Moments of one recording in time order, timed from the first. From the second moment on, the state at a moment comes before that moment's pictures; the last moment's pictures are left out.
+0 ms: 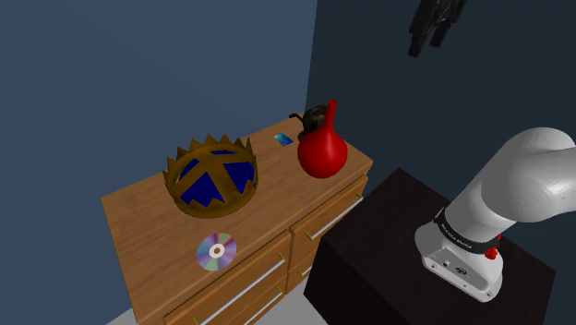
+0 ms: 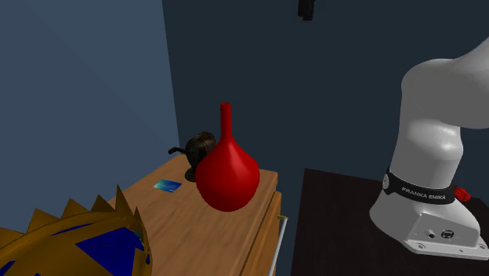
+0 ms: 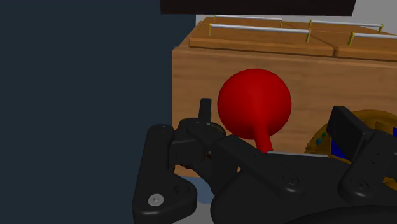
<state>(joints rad) 0.00 -0.82 -0.01 -2.27 -0.04 1.45 0.02</state>
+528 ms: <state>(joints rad) 0.00 -0.67 -0.03 -2.32 -0.04 1.64 0.01</state>
